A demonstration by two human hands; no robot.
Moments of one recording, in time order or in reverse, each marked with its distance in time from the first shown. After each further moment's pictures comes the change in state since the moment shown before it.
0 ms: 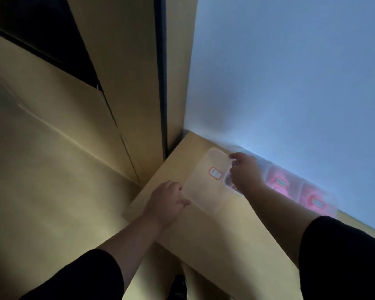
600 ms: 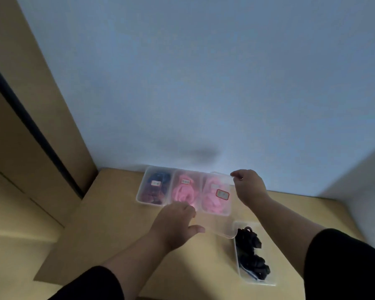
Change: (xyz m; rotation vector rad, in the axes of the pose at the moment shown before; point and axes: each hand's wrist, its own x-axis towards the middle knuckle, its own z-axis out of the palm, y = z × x) left_hand -0.036 0.232 0.071 0.233 -0.151 0.719; right_hand -0.122 0.165 -0.214 -0.020 0.402 0.229
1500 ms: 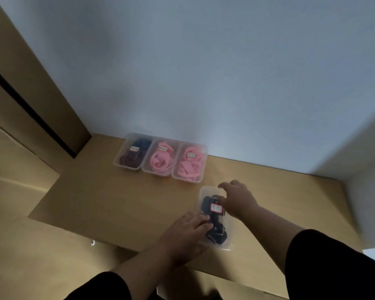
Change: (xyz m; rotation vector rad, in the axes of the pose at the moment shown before) left_hand -0.021 0.159 0.120 0.044 -0.224 0.080; right_hand -0.027 0.167 0.001 -0.390 -0.359 -0.259
